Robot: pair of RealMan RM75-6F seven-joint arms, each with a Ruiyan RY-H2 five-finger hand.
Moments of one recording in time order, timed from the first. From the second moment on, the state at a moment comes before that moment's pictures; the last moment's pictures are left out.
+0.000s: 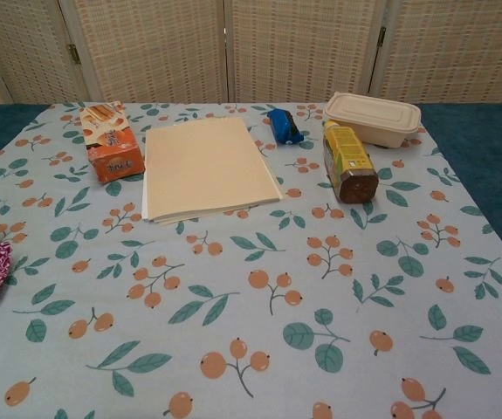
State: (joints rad) left arm -0.47 -1.34 0.02 -1.66 0.88 1.15 0.57; right arm 0.01 -1.08 0.08 -1.51 -1.43 1.46 0.19
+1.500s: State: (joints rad) left arm -0.44 -1.31 -0.01 -1.70 0.91 1.13 0.51; right arm 0.00 -1.06 0.08 -1.54 -1.43 1.48 0.17
